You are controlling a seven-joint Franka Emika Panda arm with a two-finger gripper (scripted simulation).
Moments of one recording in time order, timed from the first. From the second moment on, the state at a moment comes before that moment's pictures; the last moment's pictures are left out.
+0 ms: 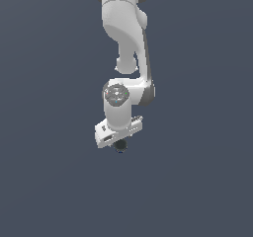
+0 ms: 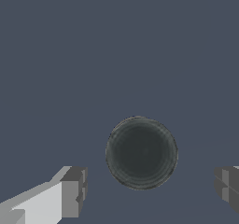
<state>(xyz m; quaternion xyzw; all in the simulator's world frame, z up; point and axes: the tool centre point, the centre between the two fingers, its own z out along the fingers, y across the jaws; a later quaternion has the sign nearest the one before) 0.046 -0.027 0.071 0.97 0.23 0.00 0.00</state>
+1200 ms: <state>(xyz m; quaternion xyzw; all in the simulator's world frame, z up) 0.046 -0.028 0.014 0.97 0.25 0.00 0.00</state>
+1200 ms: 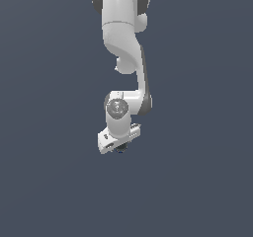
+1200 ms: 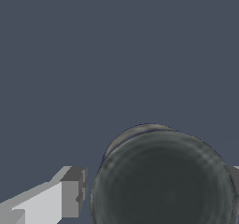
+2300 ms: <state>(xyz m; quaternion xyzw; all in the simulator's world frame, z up) 0.057 -0.041 0.051 0.97 0.23 0.01 0.01</state>
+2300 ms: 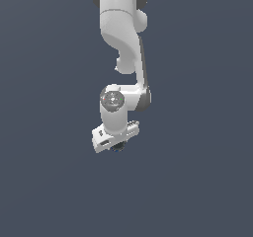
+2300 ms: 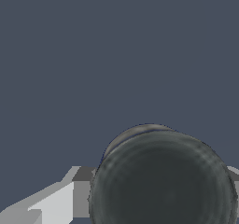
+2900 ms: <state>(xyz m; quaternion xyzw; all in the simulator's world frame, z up) 0.092 -0.095 0.225 0.98 0.18 0.09 0.04</state>
